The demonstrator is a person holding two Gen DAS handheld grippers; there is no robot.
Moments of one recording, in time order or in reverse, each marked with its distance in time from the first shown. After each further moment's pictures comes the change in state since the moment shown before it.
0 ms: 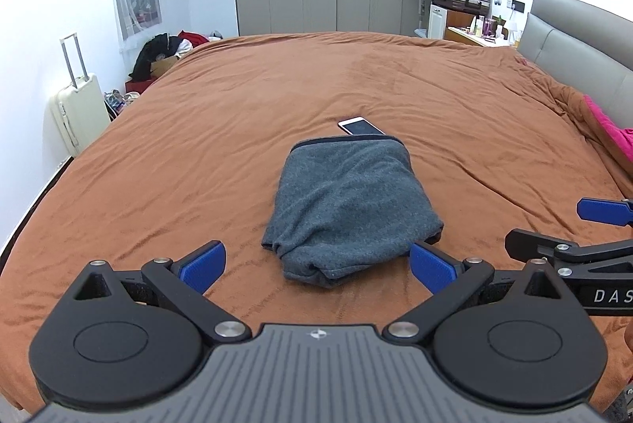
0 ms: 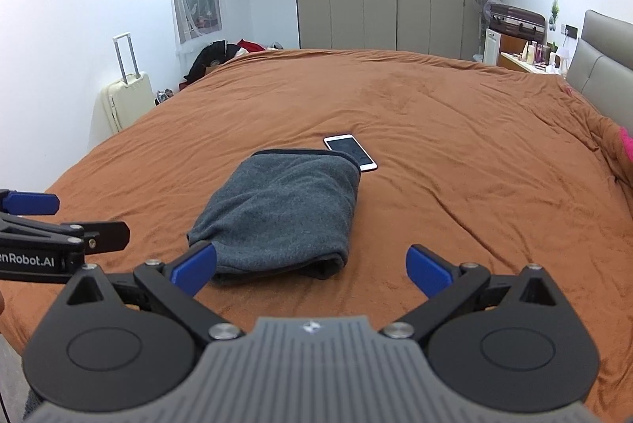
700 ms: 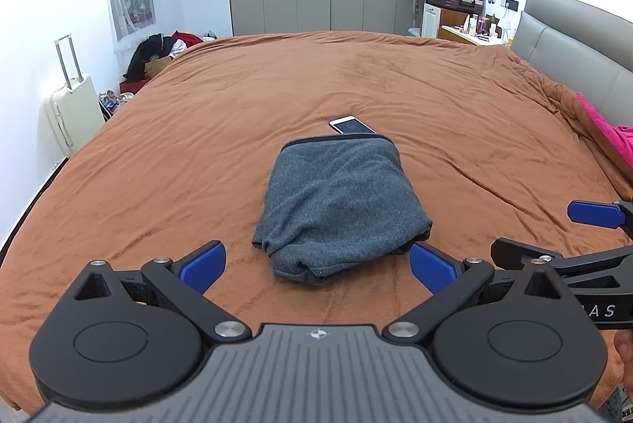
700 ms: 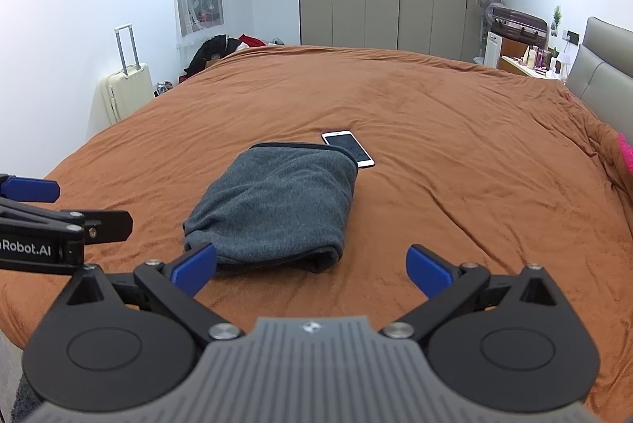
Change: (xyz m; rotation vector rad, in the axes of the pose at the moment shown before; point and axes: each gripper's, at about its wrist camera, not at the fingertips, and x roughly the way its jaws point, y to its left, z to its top) left arm -0.004 -0.013 -0.002 0.005 0.002 -0.013; right arm -0.002 0.005 -0.007 -0.027 0.007 -0.015
